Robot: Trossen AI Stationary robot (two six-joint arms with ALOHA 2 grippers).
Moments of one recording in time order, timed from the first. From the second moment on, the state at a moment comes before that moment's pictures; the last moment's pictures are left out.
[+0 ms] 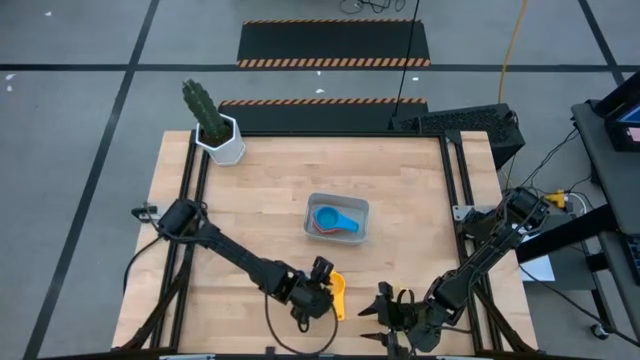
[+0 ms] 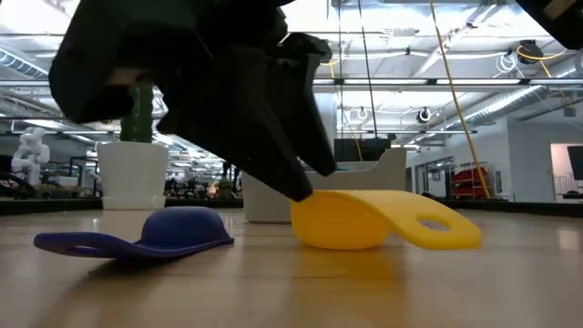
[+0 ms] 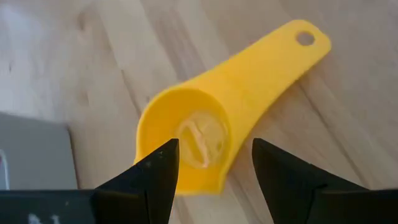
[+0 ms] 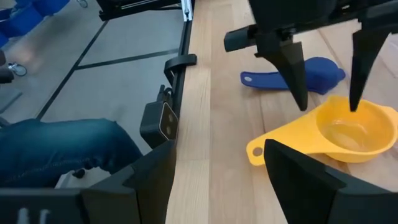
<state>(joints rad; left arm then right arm) -0.50 2.07 1.43 -0.37 -0.31 0.19 0.86 1.68 0.94 0.13 0.55 0.69</state>
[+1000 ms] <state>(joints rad) -0.40 1.94 1.43 -0.50 -0.26 0.08 0.81 1.67 0.89 0.14 0.70 0.35</state>
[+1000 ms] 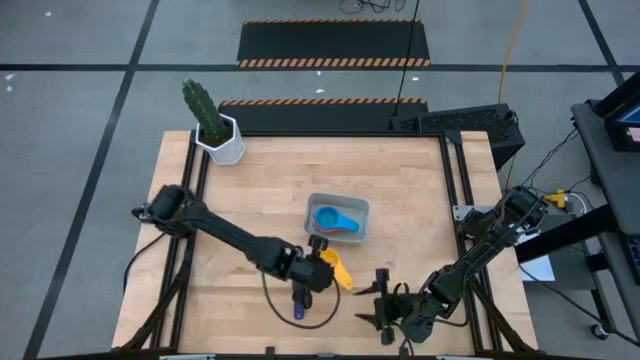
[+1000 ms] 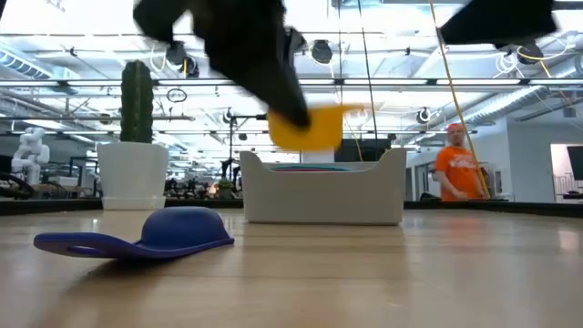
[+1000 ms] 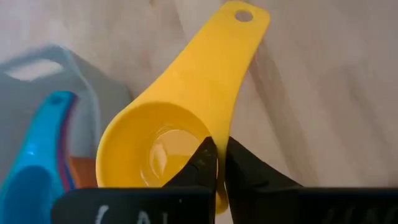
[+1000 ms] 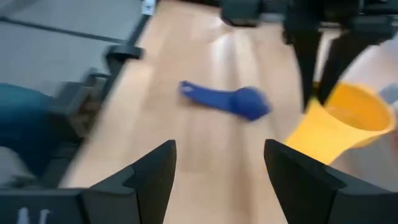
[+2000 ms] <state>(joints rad) -0.26 1.69 1.26 -0.38 -0.47 -0.15 0.81 1.67 0.89 0.20 1.56 -0.53</state>
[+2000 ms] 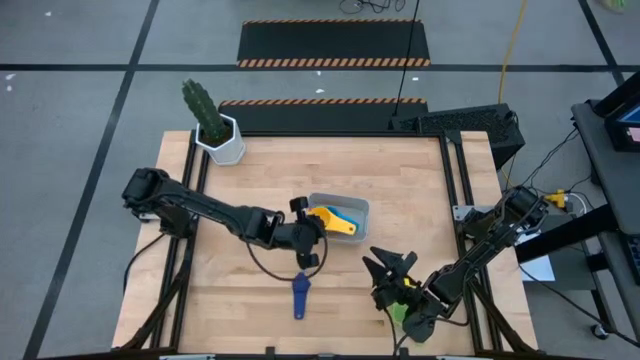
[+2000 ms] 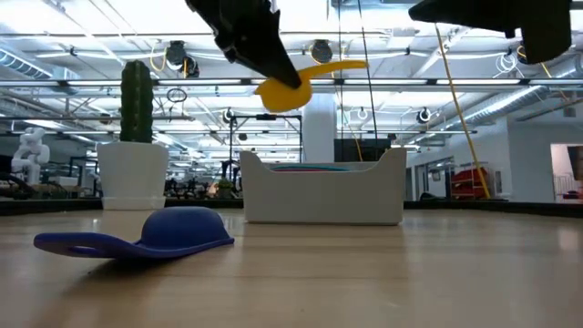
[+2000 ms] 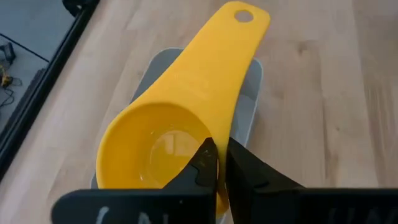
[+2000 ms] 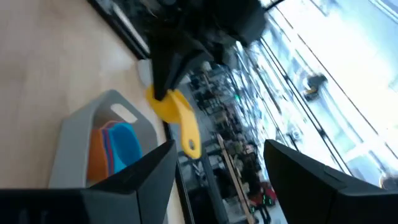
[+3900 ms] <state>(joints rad) -0.11 1.85 1.23 -0.23 -0.29 -0.30 0.87 1.49 0.89 0.15 1.57 -0.60</state>
